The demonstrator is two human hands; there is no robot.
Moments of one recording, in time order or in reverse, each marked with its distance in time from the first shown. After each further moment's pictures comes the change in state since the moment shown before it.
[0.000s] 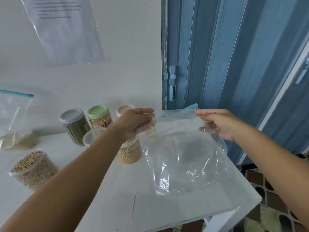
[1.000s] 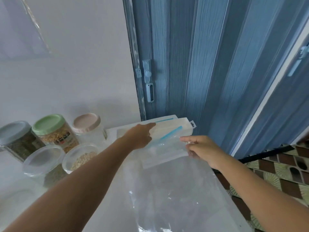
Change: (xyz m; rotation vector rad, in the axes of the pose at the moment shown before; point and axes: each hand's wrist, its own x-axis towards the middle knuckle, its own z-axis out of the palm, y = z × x) left_hand 0.154 -0.076 0.078 1.512 -0.122 0.151; right_hand 0.082 0.088 -0.058 -0.380 -0.021 0.098
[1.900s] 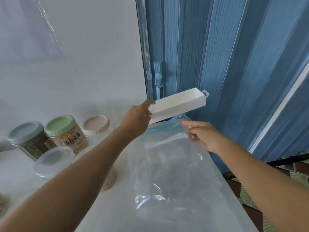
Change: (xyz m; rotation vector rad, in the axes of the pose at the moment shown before) left_hand -0.012 -0.005 -0.062 -0.192 0.431 0.075; right_hand 0.065 -0.041 0.008 0.302 -0.048 -0.008
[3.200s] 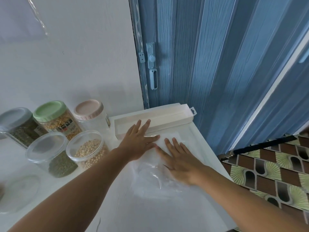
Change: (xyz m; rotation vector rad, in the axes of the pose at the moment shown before) left_hand -0.071 -0.057 0.098 0.451 -0.453 0.143; right_hand -0.078 0.107 0.053 -1.414 -0.404 -0.329
